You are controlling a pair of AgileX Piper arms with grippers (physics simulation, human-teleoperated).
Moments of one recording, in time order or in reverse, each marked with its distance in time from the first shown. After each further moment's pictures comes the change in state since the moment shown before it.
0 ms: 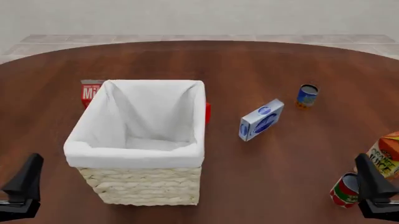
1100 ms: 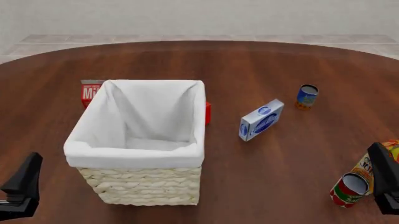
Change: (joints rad) left arm 0.005 0.000 -0.004 -0.003 -0.018; right arm 0.024 0.000 -0.137 0.112 -0.013
